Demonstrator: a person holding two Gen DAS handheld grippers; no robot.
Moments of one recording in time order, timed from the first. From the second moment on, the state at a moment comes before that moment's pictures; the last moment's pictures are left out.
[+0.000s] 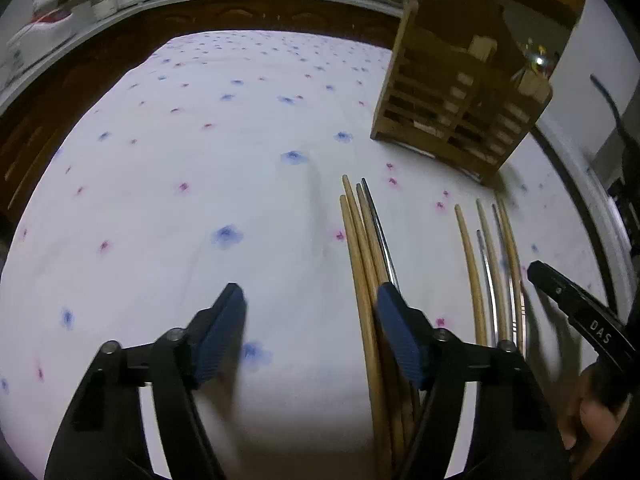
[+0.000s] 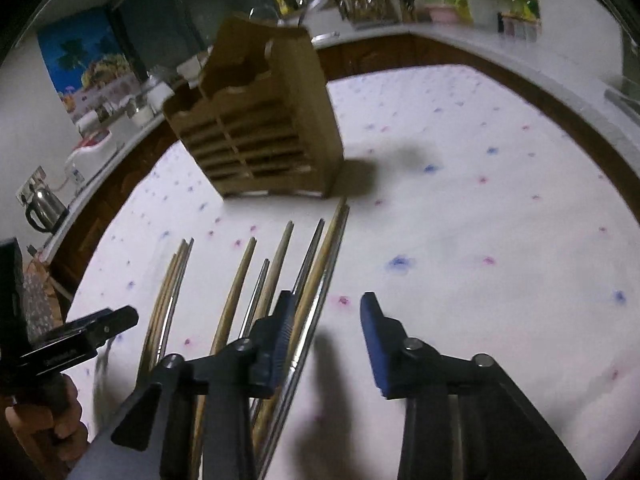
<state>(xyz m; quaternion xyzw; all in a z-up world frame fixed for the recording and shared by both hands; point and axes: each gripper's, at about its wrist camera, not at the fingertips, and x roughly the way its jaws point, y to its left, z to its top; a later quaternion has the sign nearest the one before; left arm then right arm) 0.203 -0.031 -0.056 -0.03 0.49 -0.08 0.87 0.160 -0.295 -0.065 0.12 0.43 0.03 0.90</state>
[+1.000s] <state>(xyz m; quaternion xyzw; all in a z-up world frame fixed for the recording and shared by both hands) 0.239 -0.049 -0.062 0.02 0.49 -0.10 0.86 0.210 -0.288 -0.069 0.11 0.46 0.04 0.88</state>
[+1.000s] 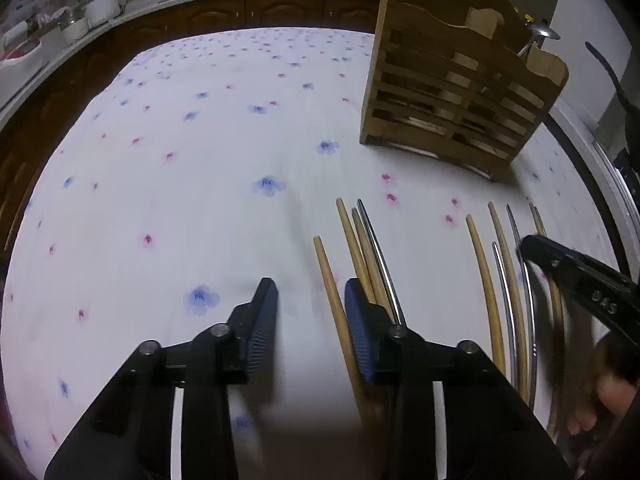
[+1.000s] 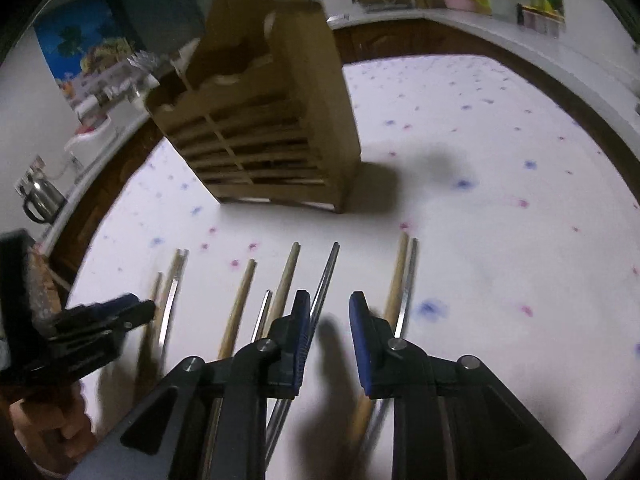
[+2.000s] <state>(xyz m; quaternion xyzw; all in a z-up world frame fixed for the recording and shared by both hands) 0.179 0.000 0.034 -0.10 0.40 -0.19 0.89 0.153 -0.286 0.022 0.14 0.35 0.10 0.92</state>
